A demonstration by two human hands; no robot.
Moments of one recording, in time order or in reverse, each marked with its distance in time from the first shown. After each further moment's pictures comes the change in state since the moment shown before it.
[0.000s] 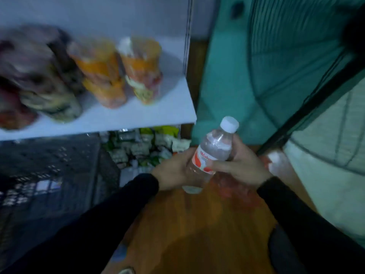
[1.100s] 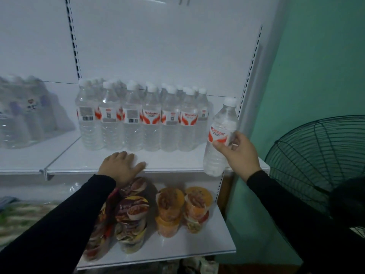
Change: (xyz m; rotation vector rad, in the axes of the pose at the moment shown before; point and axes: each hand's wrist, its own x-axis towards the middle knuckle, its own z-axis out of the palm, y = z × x) left_hand -0.154 0.089 -0.499 1.023 0.644 -0.253; right_hand 0.113 -0.446 0.118 -0.157 0.543 -0.516
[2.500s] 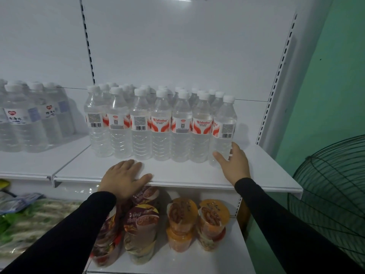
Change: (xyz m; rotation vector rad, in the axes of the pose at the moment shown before) left_hand 0.004 0.005 0.010 -0.076 0.101 -0.124; right_hand 0.093 0.102 0.068 -0.190 -0.087 0.074
